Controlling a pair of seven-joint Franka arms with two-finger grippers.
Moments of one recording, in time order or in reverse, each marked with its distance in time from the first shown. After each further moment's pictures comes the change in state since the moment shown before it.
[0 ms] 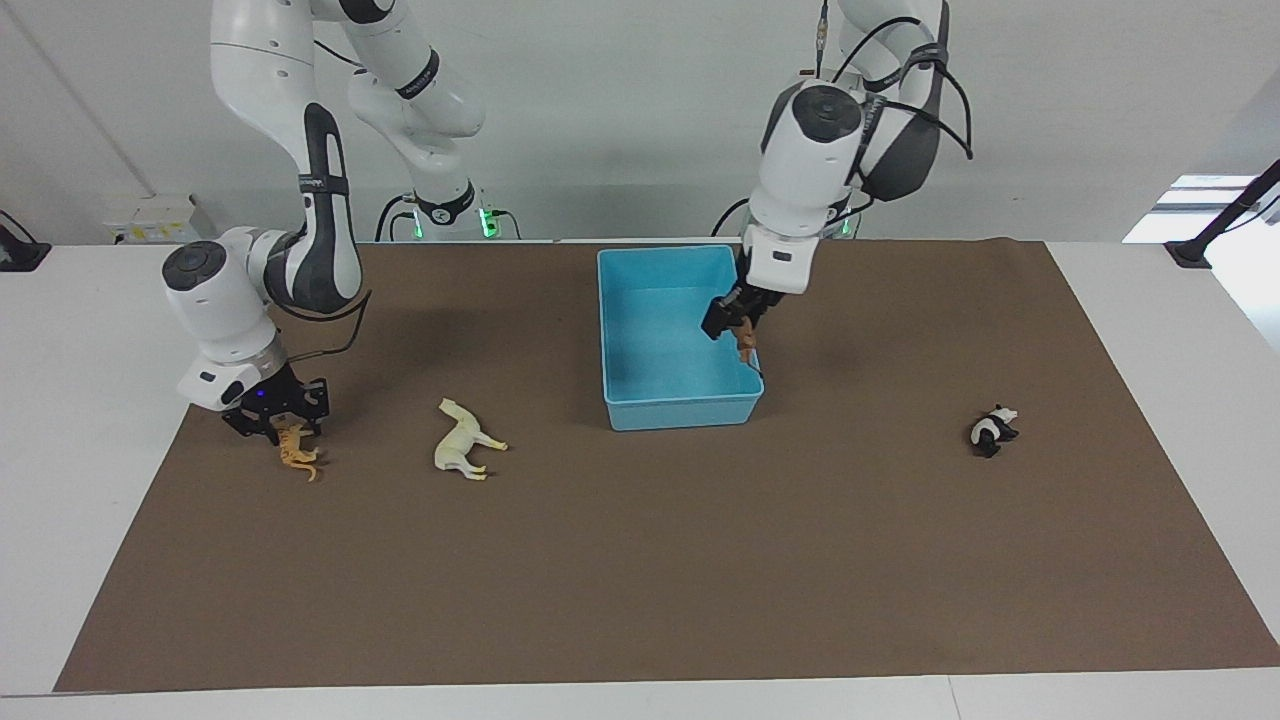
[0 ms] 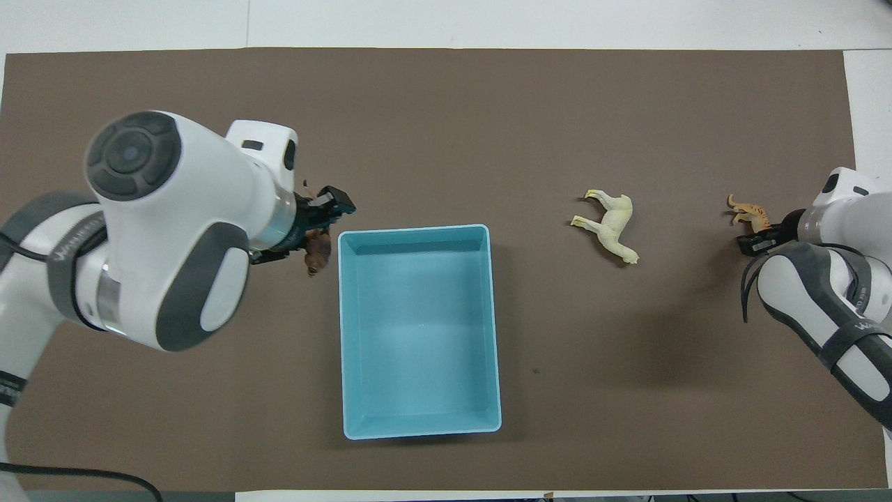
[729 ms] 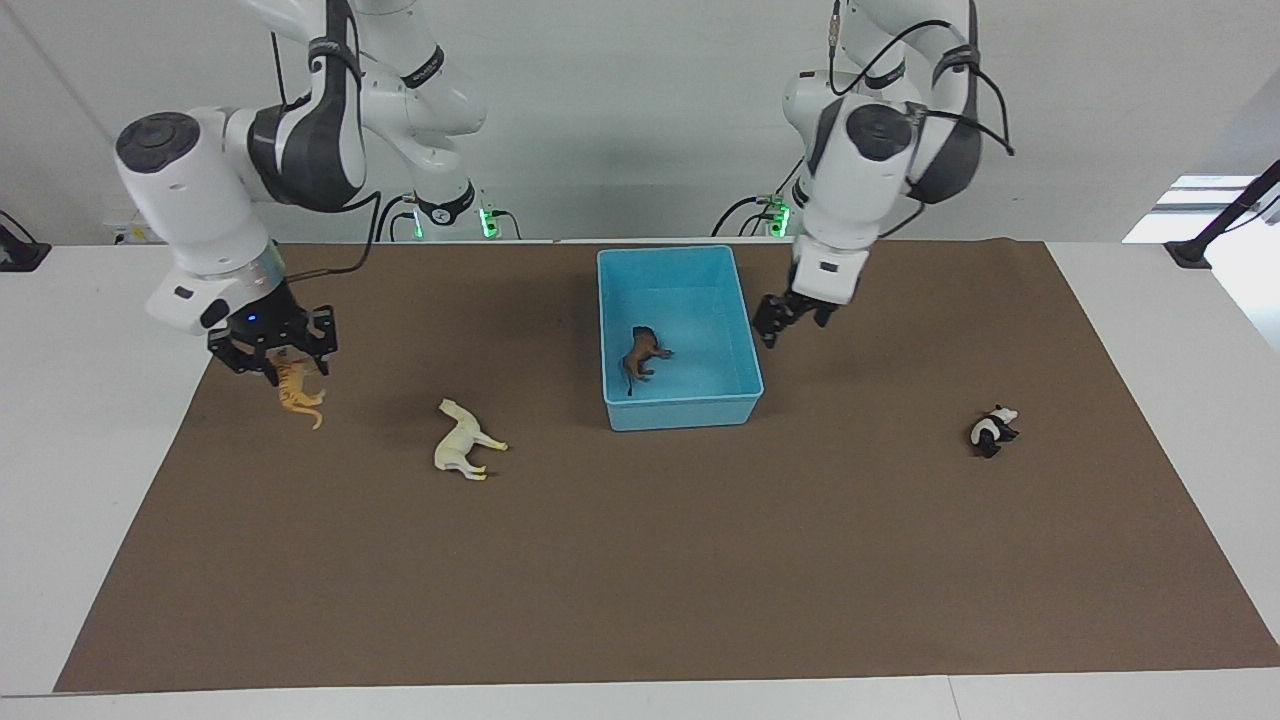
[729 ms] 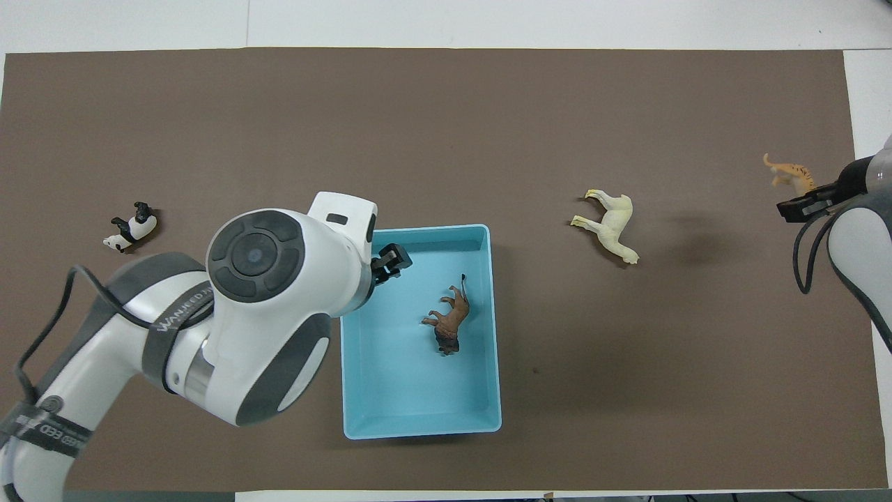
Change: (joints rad) left arm 0.303 -0.057 0.046 -0.093 0.050 0.014 0.520; right arm 0.235 -0.216 0.022 0.237 0.005 -0.513 0.336
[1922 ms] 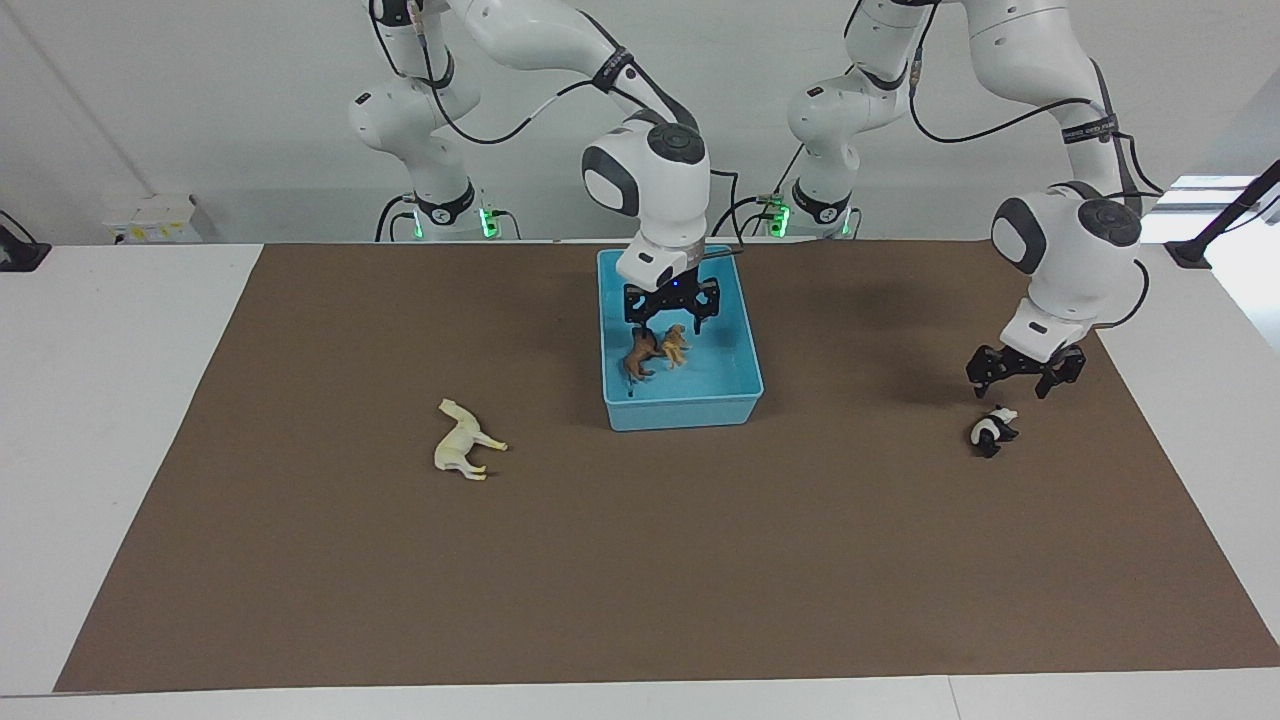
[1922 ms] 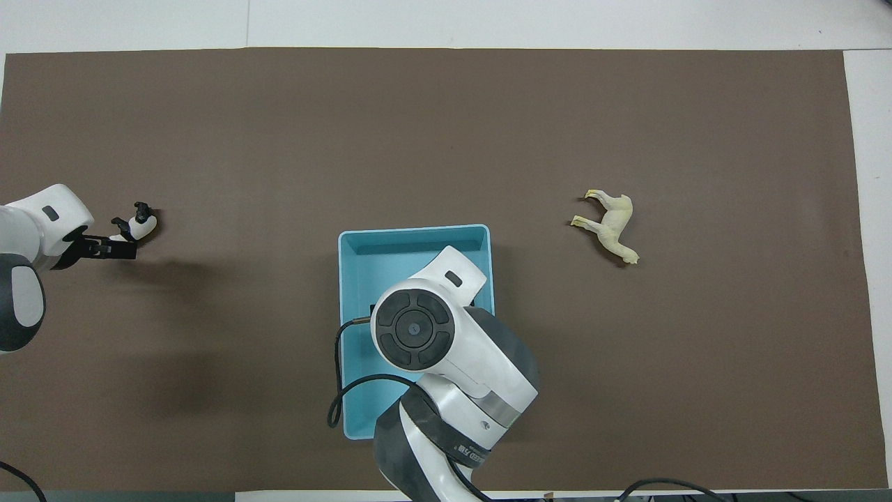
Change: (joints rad) left arm 0.458 0.148 -0.003 -0.188 0.170 0.458 0.821; right arm 0.737 0.245 0.002 0.038 0.001 0.202 0.983
